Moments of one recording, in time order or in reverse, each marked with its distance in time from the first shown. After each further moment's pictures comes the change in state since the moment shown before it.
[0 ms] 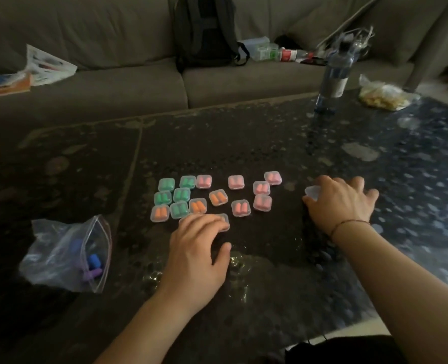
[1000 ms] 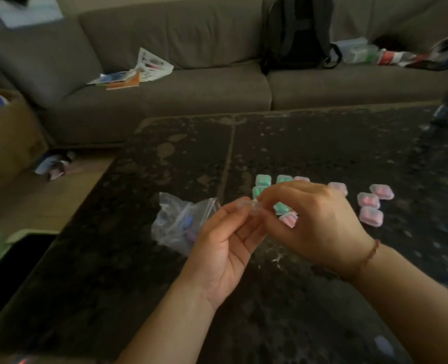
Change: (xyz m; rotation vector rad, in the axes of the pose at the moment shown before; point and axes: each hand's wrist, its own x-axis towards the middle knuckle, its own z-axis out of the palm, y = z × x) left_hand -0.026 -0.030 -0.108 -1.757 0.188 -0.662; right_hand -0.113 -0.157 -0.049 0.721 0.358 -1.220
